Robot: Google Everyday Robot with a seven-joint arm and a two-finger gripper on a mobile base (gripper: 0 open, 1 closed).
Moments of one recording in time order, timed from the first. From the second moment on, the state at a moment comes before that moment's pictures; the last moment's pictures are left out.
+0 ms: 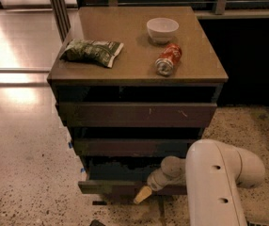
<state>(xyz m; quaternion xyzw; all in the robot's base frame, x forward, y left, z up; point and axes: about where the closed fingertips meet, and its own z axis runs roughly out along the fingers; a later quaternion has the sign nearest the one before) 0.555 -0.049 0.184 -0.43 0.85 0.25 0.14</state>
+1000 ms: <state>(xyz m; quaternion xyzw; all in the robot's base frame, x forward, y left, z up) 0.455 -0.038 0.227 -0.42 0.86 0.25 0.11</state>
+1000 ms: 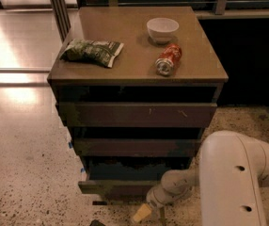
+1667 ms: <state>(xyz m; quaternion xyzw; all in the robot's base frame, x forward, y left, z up) 0.495 -0.047 0.233 -0.44 0.86 0.24 0.13</state>
